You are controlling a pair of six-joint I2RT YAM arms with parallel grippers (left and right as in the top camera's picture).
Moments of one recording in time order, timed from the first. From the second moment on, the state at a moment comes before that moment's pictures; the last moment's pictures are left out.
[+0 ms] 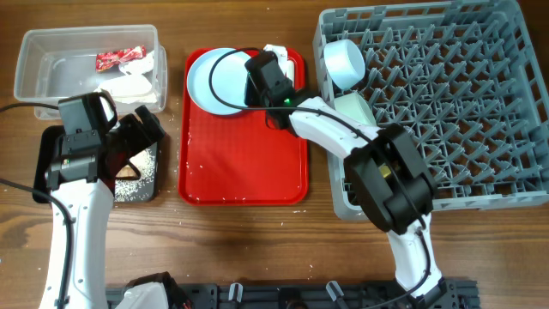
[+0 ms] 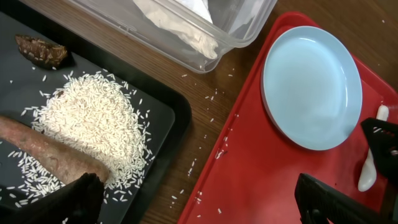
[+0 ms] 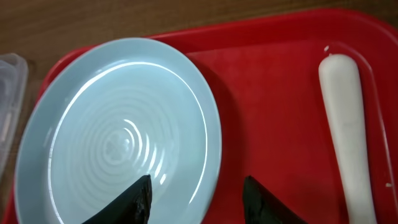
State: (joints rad) left arm 0.21 1.25 0.95 -0.65 0.10 -0.39; right arm 0.63 2.21 1.55 -0.13 0.18 0.61
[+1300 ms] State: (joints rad) left arm 0.21 1.25 0.95 -0.65 0.10 -0.39; right arm 0.56 1.89 1.81 -0.82 0.26 0.21
